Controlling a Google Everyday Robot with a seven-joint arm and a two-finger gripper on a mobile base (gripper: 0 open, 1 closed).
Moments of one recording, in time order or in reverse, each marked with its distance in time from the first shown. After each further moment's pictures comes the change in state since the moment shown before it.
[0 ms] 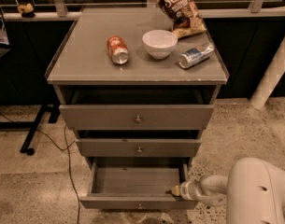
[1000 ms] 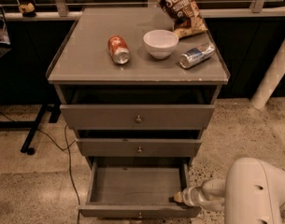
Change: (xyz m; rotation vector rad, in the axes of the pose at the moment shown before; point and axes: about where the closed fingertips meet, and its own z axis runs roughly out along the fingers) arm 0.026 -0.006 -0.001 -0.004 0.053 0.046
